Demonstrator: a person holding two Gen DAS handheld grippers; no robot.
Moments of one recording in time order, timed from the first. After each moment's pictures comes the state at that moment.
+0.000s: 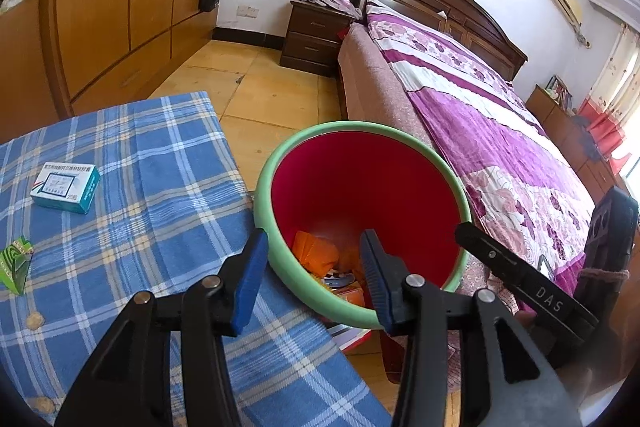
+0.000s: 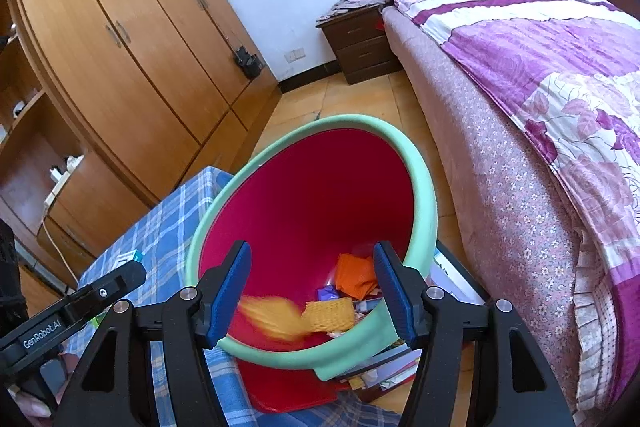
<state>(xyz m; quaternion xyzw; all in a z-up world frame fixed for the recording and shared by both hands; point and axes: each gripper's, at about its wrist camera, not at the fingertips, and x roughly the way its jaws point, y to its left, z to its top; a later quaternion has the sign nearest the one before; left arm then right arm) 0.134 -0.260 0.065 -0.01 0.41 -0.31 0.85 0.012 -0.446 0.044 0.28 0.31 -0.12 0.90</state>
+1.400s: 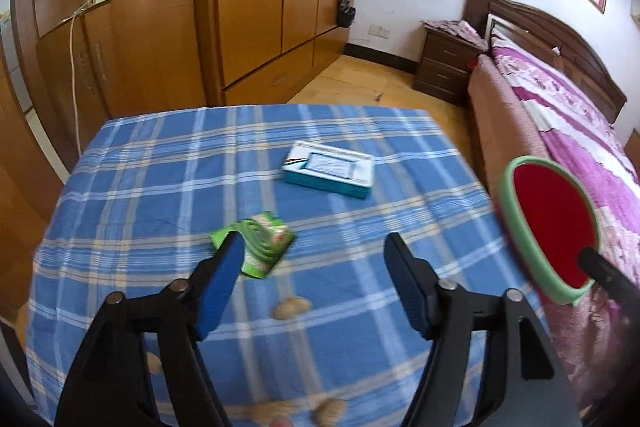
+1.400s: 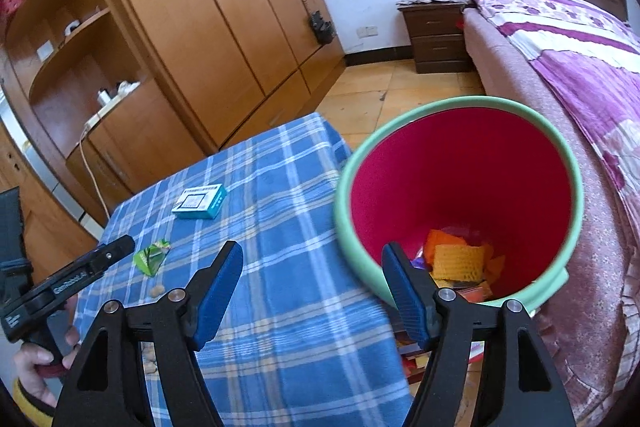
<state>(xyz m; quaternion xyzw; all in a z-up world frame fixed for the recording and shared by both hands) 0.163 -0.061 0.054 0.00 0.39 -0.10 0.91 0.057 -0.306 0.062 0.20 0.35 -0.02 0.92</state>
